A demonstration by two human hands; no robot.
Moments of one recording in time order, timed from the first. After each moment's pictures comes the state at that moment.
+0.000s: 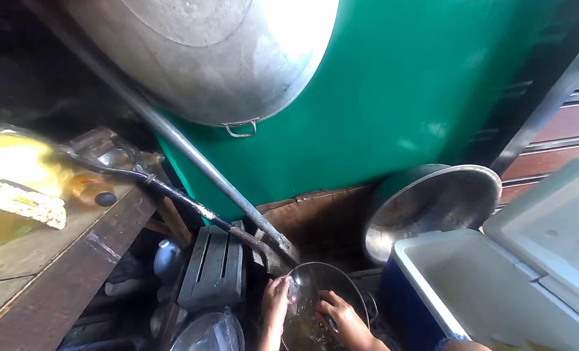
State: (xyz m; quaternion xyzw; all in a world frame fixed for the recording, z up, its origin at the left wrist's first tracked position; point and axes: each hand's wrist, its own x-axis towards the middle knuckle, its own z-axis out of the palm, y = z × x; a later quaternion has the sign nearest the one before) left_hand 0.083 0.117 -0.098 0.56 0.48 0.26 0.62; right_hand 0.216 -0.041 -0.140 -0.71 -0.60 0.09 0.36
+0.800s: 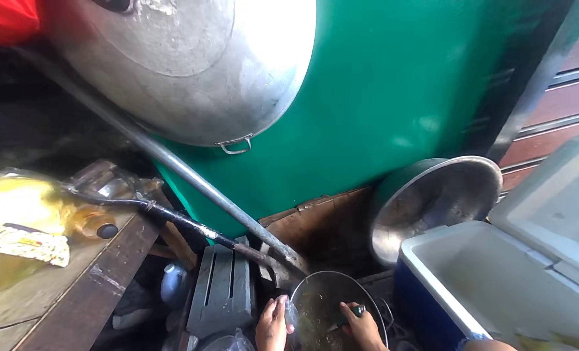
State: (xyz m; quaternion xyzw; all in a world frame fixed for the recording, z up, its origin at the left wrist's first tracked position) left_hand 0.044 0.120 -0.080 0.65 0.52 0.23 0.51; right_hand 0.213 -0.022 -0.169 -0.78 -0.06 0.34 0.52
